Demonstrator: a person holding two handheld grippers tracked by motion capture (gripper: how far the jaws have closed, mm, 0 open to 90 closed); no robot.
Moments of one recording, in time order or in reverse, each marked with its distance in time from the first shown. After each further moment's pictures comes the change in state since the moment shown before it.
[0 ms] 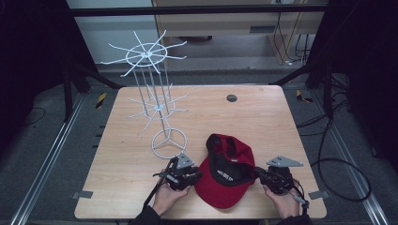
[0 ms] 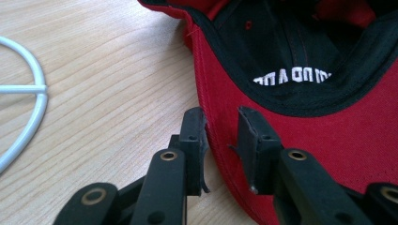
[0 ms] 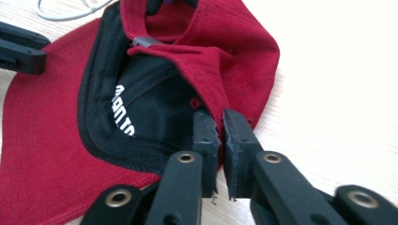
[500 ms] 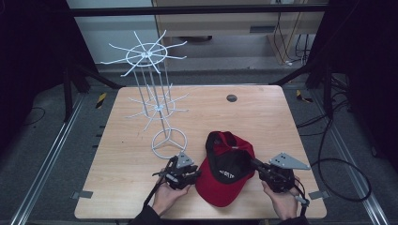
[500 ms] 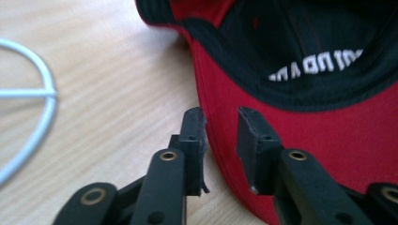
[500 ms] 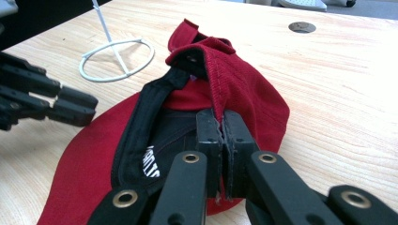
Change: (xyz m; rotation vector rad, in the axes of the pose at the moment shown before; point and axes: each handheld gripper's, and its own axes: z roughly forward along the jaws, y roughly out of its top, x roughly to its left) left arm 0.000 0.002 -0.001 -0.011 0.018 0.006; right arm 0.017 0.020 -0.023 -0.213 0.025 -0.048
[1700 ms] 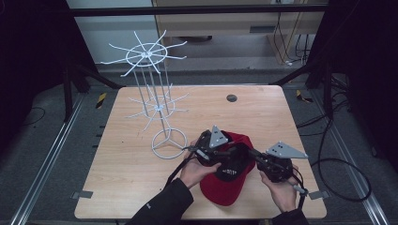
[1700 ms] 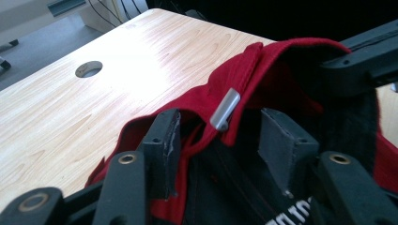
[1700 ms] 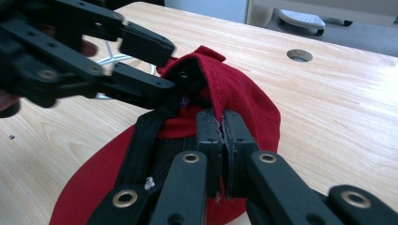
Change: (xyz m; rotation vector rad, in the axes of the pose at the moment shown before) left arm -0.043 0.115 0.018 -0.166 -0.022 0.247; right arm 0.001 0.032 0.004 -0.021 -0.002 -0.070
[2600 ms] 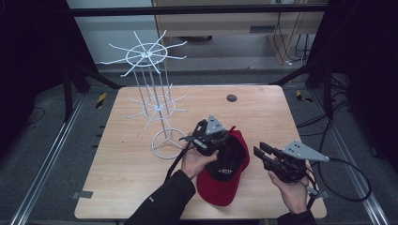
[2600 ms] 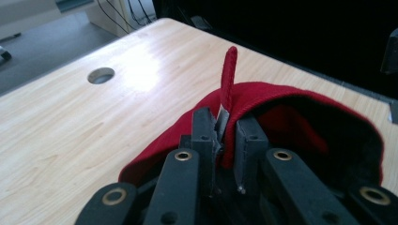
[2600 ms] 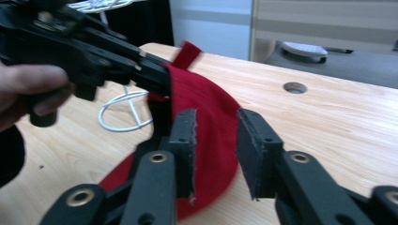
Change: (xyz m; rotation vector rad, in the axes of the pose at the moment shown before) left arm 0.020 0.021 -0.014 -0.035 0.008 -0.097; right arm -0.010 0.011 -0.031 -0.130 0.038 0.041
